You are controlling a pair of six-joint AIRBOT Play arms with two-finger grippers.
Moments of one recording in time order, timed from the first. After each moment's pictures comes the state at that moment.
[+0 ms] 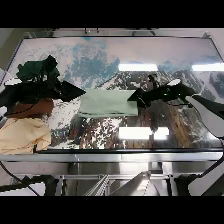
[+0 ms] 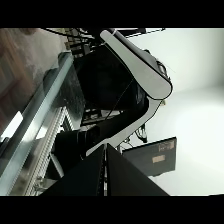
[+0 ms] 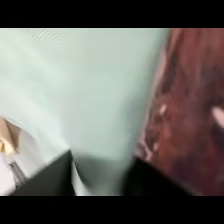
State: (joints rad) left arm 0.09 -1.47 1.06 0.10 -1.67 -0.92; right arm 0.09 -1.91 1.30 -0.46 1.11 1.15
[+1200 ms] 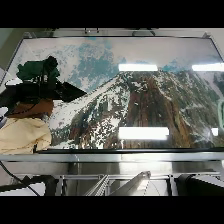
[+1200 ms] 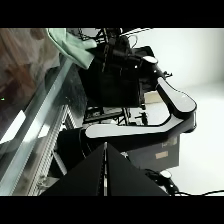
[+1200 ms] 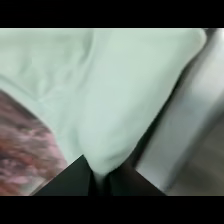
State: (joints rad) left arm 0.08 -1.47 1.06 0.11 -1.67 -0.89; right arm -1.40 -1.32 1.05 -1.08 1.18 1.30
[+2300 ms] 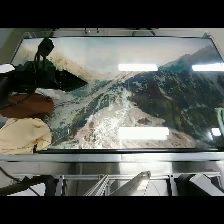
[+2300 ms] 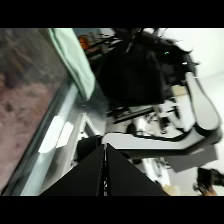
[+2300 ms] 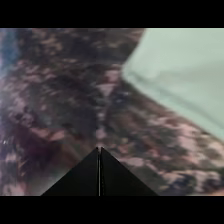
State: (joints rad) left arm 0.04 -1.39 1.21 0.16 -1.61 -0.94; right arm -1.11 -1.09 1.11 -0.80 1.28 1.36
